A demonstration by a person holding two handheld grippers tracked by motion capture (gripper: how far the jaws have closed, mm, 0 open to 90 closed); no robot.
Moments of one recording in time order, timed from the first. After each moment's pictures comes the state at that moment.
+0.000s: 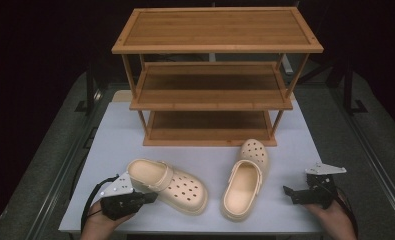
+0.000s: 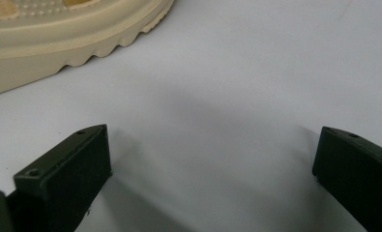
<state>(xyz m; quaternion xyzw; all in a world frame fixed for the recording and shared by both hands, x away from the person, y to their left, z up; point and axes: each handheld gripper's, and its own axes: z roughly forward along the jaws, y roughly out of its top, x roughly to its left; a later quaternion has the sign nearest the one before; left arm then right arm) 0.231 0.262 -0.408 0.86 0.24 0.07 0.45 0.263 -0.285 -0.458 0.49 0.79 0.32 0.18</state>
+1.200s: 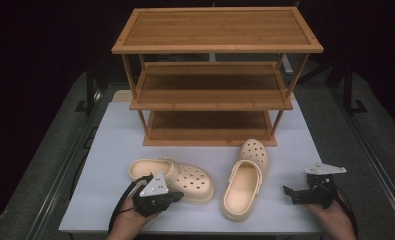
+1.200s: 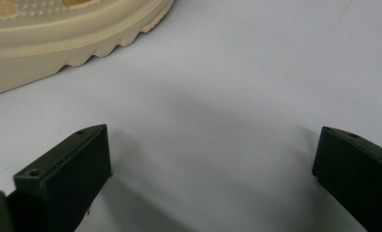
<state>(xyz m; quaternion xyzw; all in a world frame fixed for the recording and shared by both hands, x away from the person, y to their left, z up) 0.245 0.193 -0.419 0.88 0.20 0.09 0.41 0.264 -0.285 -0.458 0.49 0.79 0.32 0.18</state>
